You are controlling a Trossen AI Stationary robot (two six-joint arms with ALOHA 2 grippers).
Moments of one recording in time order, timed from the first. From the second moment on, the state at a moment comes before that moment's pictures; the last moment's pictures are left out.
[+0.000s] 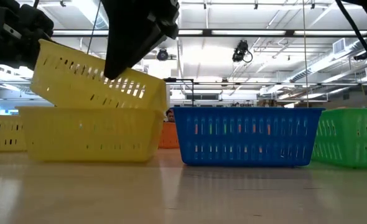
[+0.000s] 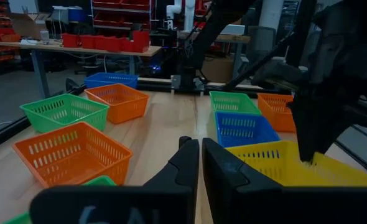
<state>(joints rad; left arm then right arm) -0.02 0.08 0.01 0.05 -0.06 -0.07 0.41 2.45 2.33 -1.04 0.44 0.34</state>
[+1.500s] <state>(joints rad) -0.02 0.08 0.01 0.05 -0.06 -0.07 0.36 1.90 1.60 -0.98 0.49 0.39</state>
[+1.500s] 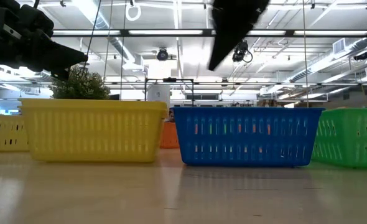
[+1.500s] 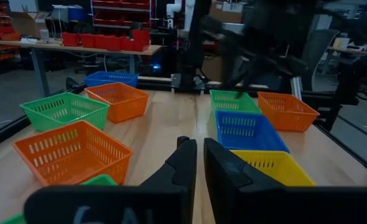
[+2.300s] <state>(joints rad) -0.02 0.08 0.01 0.05 -0.06 -0.07 -0.11 1.22 0.80 -0.89 0.36 -0.28</state>
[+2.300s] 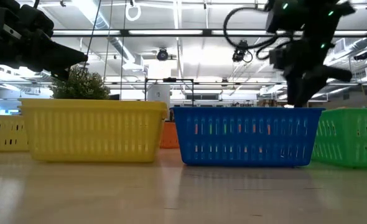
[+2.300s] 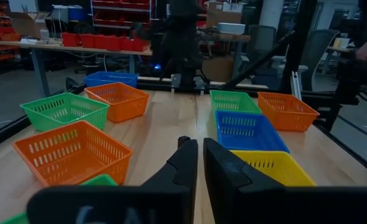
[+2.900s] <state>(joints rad) -0.02 0.08 0.01 0.05 -0.06 -0.07 -0.38 1.45 0.79 -0.76 0.36 -0.78</state>
